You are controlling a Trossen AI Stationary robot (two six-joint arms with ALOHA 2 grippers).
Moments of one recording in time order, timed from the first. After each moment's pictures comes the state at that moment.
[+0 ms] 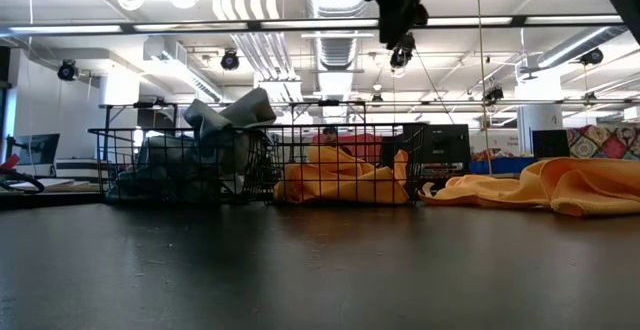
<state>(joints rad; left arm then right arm) -0.14 0.82 1.05 -0.54 -0.69 -0.04 -0.43 1.90 2.28 -1.57 0.03 0.07</state>
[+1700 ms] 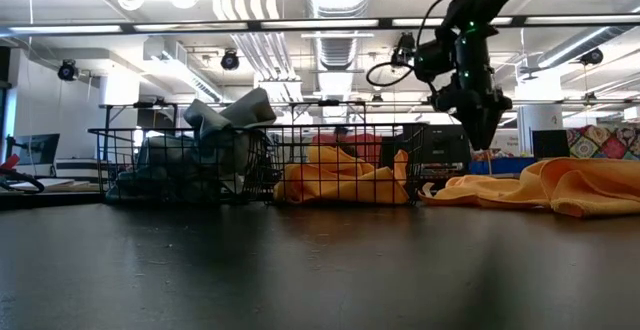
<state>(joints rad) -0.14 0.82 1.05 -0.54 -0.69 -0.07 -0.81 1.64 1.28 -1.17 0.07 0.04</state>
